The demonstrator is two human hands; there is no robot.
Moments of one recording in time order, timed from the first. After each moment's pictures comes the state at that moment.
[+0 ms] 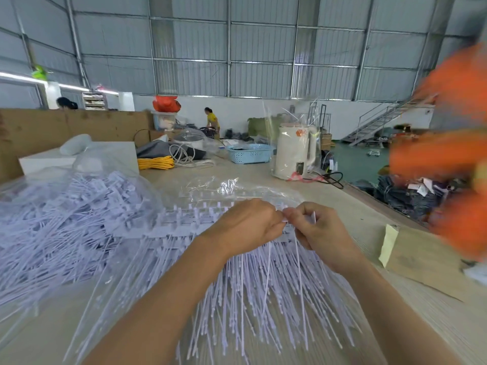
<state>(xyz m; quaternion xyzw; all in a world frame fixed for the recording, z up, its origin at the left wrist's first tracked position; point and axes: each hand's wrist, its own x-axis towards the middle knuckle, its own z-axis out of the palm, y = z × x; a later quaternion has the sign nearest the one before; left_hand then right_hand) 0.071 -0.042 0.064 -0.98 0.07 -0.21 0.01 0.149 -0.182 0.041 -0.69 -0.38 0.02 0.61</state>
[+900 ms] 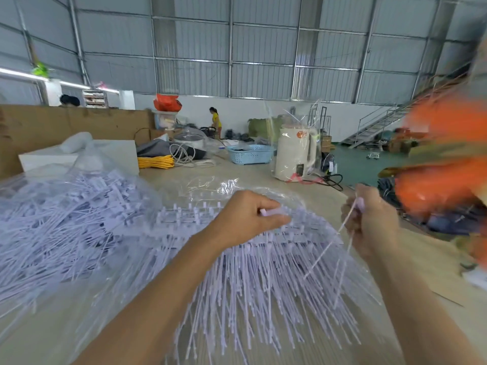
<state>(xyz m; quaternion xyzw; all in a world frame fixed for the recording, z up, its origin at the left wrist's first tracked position) 0.071 -0.035 0.059 -0.89 0.01 -0.26 -0.37 0.195 -0.217 0.055 -0.48 -0.14 0.02 0.87</state>
